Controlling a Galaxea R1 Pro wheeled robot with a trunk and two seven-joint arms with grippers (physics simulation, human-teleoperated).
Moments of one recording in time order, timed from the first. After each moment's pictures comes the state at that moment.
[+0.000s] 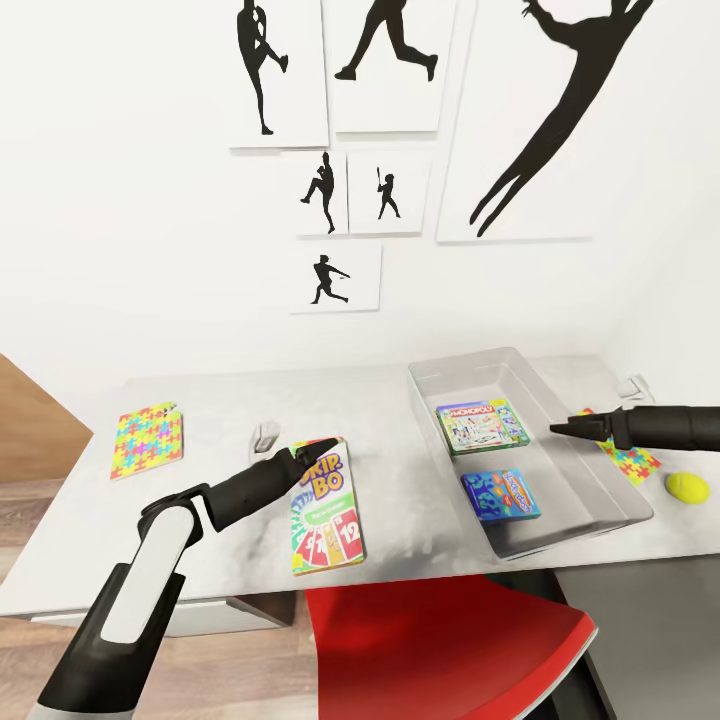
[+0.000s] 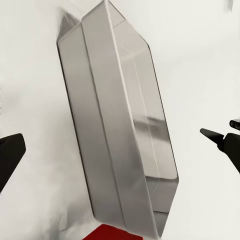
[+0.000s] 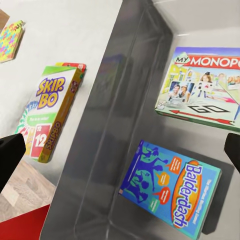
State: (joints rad) left arm -0.44 0.04 -0.11 -1.61 1.11 0.82 -0.05; right arm -0.77 -0.65 -0.11 -1.34 -0.09 1.00 1.31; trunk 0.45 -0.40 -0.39
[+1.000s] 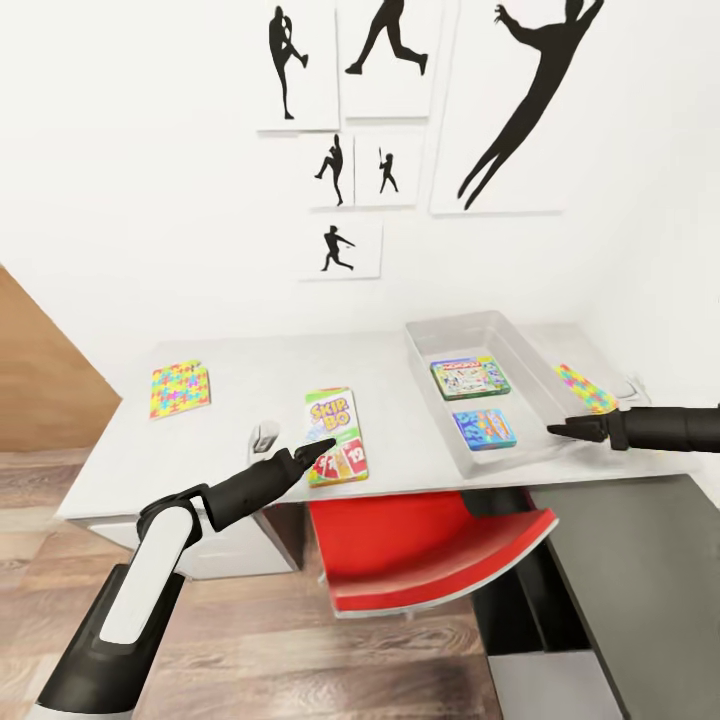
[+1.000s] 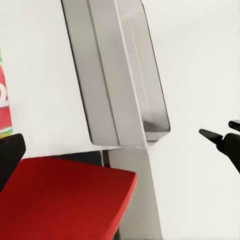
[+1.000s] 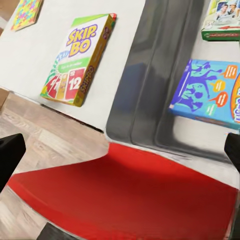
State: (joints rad) left arm -0.44 0.04 -0.11 -1.61 1.11 0.82 -0.05; right arm -0.77 -0.64 -0.11 -1.34 -0.09 1.00 1.30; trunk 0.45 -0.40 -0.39
